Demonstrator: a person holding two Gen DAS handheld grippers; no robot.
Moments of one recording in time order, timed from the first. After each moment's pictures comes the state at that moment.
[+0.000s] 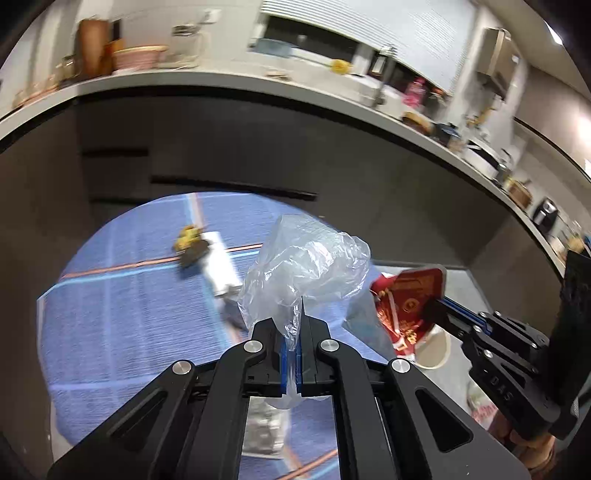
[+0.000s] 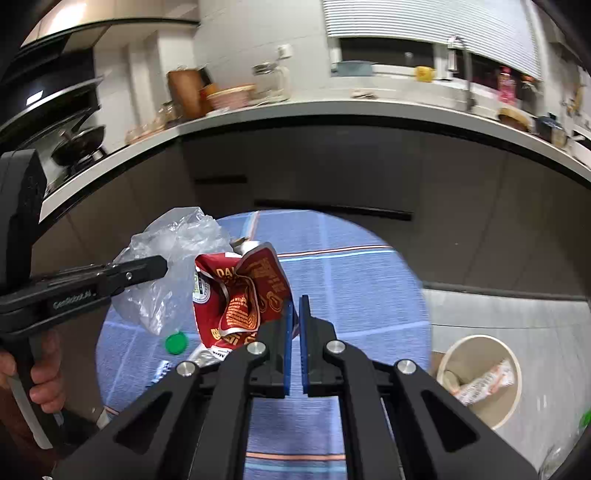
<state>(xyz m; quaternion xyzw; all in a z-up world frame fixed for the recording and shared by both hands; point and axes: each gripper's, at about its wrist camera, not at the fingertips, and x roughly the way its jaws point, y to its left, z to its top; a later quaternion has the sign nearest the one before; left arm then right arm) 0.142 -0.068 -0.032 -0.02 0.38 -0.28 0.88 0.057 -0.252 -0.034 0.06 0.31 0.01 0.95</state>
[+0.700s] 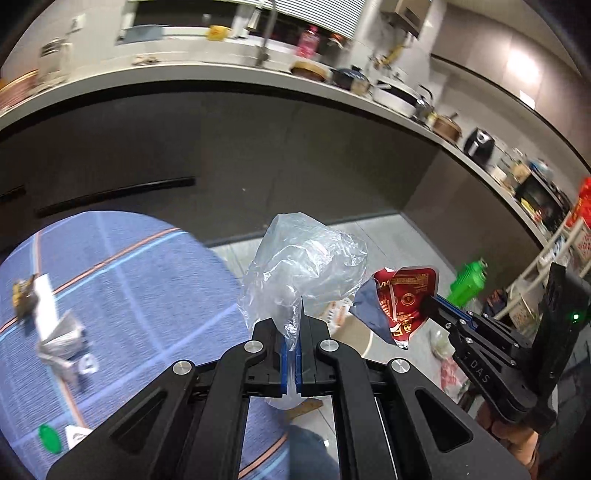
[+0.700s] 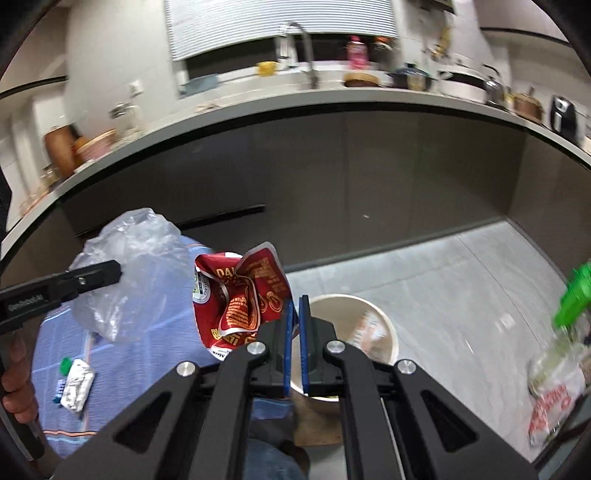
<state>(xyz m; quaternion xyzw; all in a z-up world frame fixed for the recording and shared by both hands) 0.121 -0.278 -0.053 0.05 0.40 -0.43 0.81 -0.044 -0.439 -0.074 0.15 0.30 -0.21 0.92</state>
